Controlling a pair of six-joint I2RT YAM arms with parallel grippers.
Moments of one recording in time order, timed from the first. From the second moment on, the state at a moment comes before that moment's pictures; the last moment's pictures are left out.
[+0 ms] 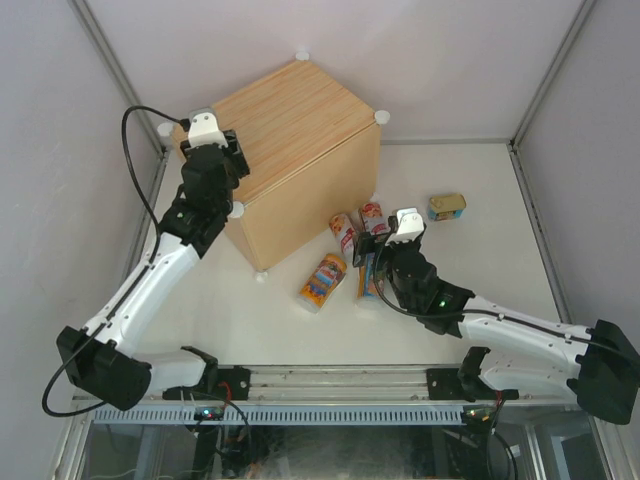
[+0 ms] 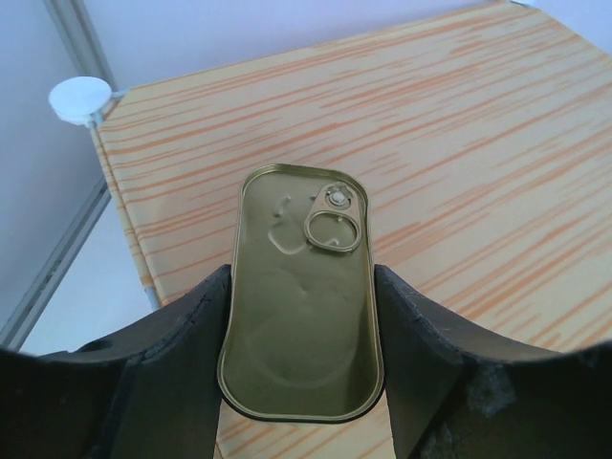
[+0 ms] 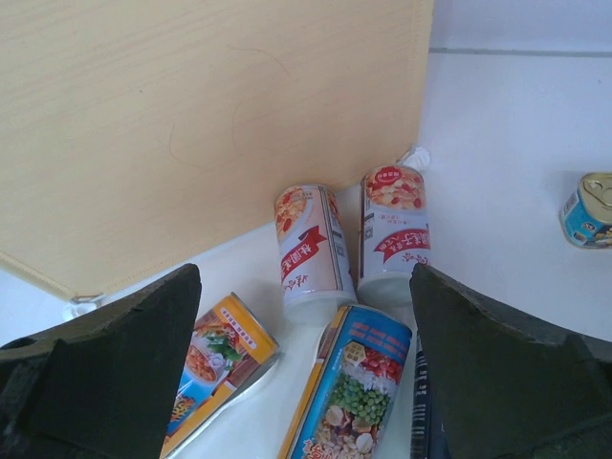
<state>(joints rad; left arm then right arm) -0.41 1.23 1.23 -0.12 -0.55 -0.19 0.96 1.03 0.61 0.24 0.69 0.25</state>
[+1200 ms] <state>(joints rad) -0.29 1.52 1.55 -0.24 -0.91 -0.35 0.94 1.08 0.61 0.30 0.64 0.27</state>
